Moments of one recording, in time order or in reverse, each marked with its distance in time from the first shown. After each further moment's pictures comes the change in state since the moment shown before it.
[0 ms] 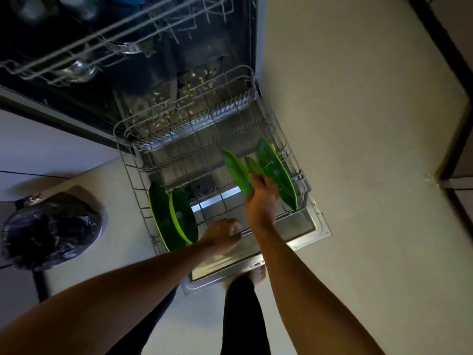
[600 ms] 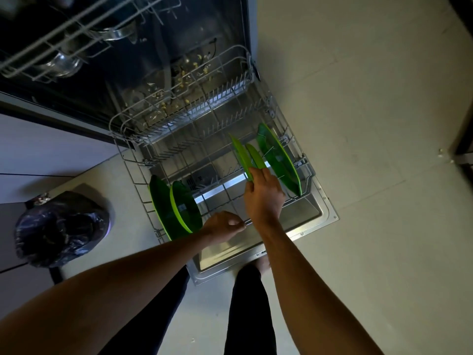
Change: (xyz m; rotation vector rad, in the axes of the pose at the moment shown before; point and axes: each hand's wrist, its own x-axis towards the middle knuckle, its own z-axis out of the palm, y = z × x) left_hand 0.006 -0.010 0.000 -0.128 -0.080 -0.044; right_hand -0.014 0.000 -0.007 -0.102 0.075 -0.054
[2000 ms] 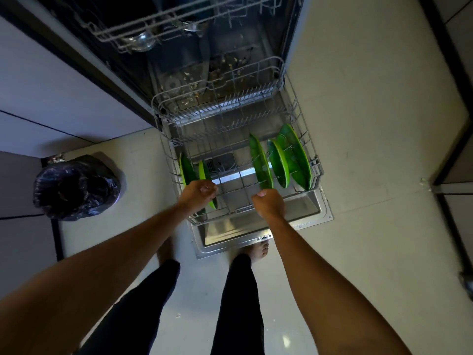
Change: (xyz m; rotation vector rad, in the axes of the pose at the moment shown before) left_hand -0.097 -0.067 -0.073 -0.375 0.333 -0.007; right_hand -0.060 -0.045 -0.030 0.128 -0.615 0.518
